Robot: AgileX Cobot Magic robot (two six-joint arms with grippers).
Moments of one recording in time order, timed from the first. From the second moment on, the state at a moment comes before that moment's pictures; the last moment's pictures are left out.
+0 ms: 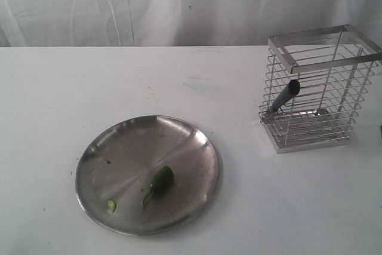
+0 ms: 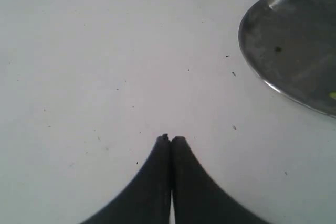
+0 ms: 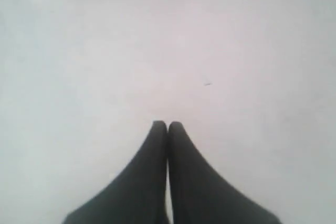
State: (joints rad) left arm -0.05 0.00 0.02 0.08 0.47 0.04; right arm -0.07 1.04 -0.77 0.09 0.95 -0.04
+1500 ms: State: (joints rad) left arm -0.05 0.00 0.02 0.08 0.47 0.04; right arm 0.25 1.38 -1.14 0.30 0.94 -0.07
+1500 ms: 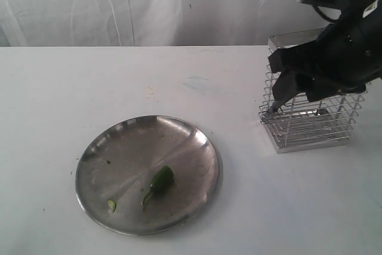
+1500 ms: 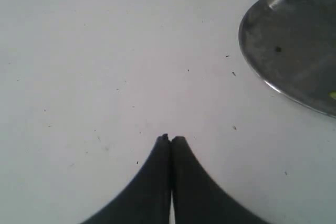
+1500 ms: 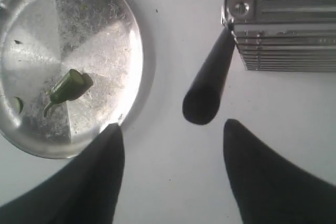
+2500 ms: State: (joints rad) left arm -0.05 0.00 0.02 0.08 0.47 0.04; right arm 0.25 1.45 -1.24 0.21 0.85 0.01
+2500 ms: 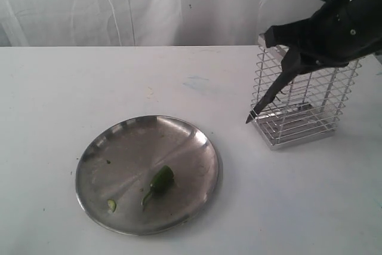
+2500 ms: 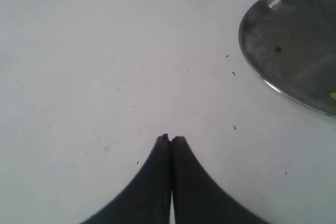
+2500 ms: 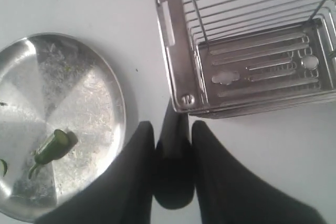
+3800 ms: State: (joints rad) left arm -0.05 0.00 0.02 0.08 0.47 0.04; right arm 0.25 0.88 -0.56 1.05 0.37 -0.05
